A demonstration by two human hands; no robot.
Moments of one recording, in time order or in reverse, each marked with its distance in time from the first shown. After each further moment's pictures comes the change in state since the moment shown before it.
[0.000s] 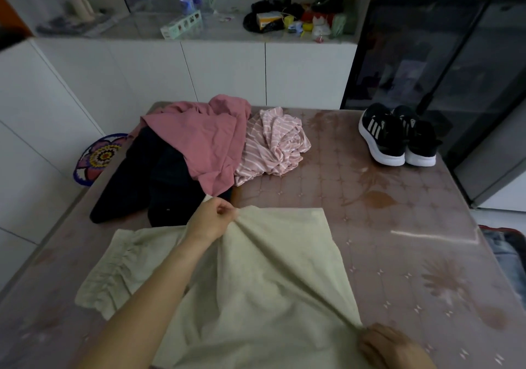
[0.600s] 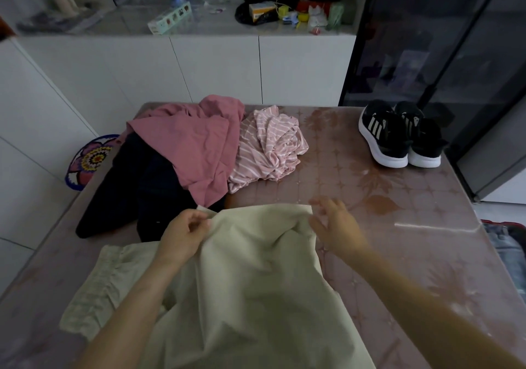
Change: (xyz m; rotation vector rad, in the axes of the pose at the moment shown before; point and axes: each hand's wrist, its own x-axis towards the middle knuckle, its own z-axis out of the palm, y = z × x) left_hand -0.004 -0.013 -0.021 -0.148 0.070 -0.012; right_hand 0.160 -0.199 -0.228 0.393 0.293 -0.035
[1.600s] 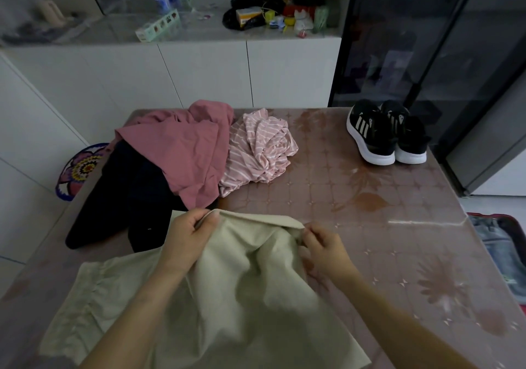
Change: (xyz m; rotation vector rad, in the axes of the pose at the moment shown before) left_hand -0.014 0.037 0.011 -0.069 0.024 0.247; right_hand -0.035 0.004 0.030 0.595 0.025 0.207
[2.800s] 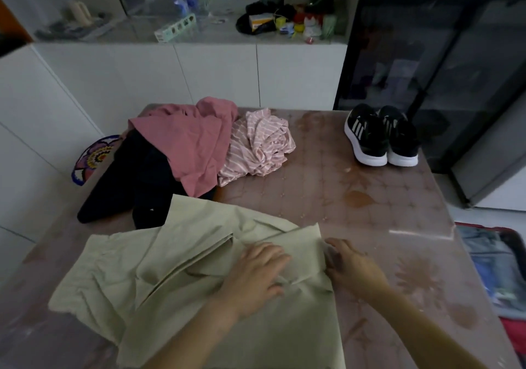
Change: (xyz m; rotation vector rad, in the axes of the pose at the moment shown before) left_hand -0.095 0.016 0.103 0.681 -0.477 0.525; right_hand -0.028 0.064 -0.093 -0.942 -0.202 -0.091
